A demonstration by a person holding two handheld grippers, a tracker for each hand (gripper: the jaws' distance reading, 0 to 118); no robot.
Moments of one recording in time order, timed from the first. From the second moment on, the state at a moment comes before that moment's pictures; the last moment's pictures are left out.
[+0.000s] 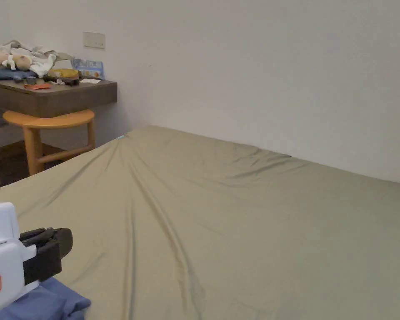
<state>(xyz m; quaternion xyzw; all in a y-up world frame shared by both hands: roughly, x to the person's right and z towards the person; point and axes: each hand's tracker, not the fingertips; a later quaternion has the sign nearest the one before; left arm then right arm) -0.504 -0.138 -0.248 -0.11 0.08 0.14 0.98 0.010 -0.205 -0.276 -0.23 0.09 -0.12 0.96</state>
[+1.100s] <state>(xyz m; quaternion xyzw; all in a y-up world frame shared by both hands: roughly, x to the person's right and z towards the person) -0.308 -0.144 -0.221 -0.03 0.02 0.01 1.00 0.071 -0.165 -0.196 -0.04 -0.08 0.03 1.00</state>
